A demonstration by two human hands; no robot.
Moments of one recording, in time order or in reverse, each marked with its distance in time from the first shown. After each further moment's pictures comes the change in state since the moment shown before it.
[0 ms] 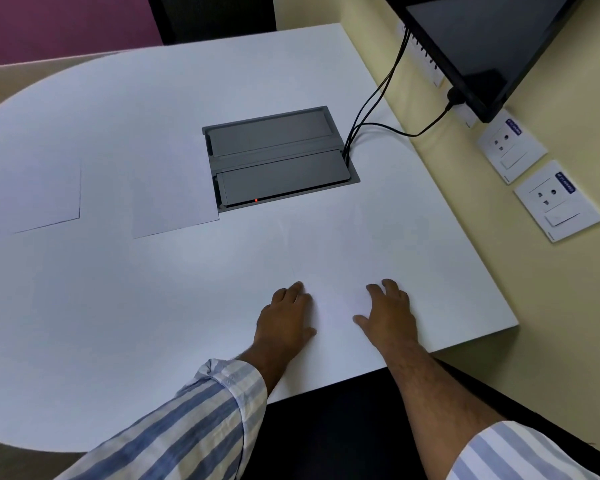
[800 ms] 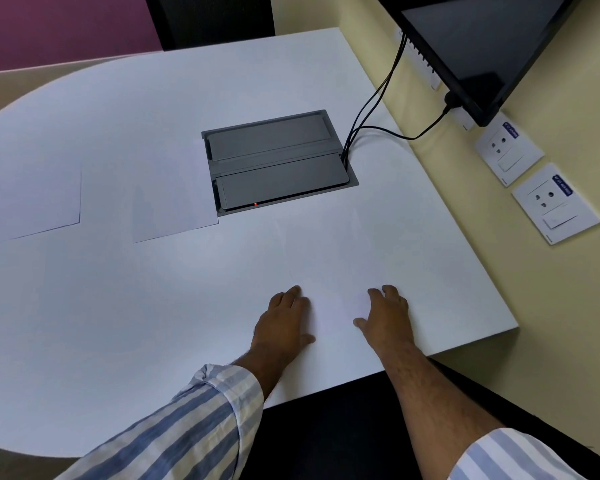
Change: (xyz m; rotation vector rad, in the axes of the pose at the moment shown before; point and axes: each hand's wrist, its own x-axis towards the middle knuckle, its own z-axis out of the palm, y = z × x) left_hand -0.002 -0.006 0.004 -0.087 0.026 0.000; right_hand 0.000 -0.006 0.000 0.110 0.004 0.058
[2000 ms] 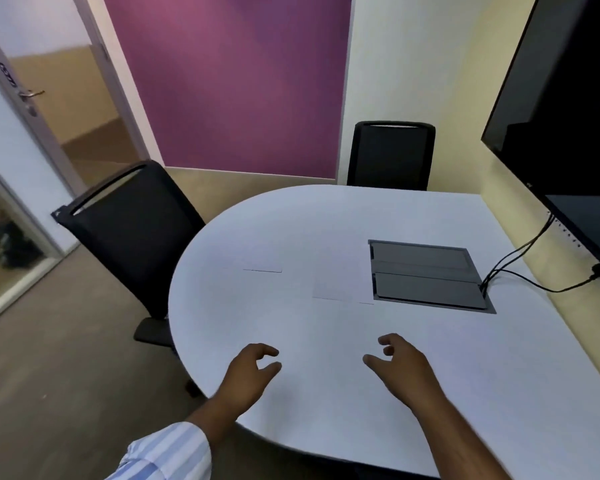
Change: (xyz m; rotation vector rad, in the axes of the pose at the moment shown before) left_hand -0.303 -0.208 -0.180 -0.736 0.504 -0.446; right_hand -0.213 -0.261 -0.048 0.309 -0.150 -0.385
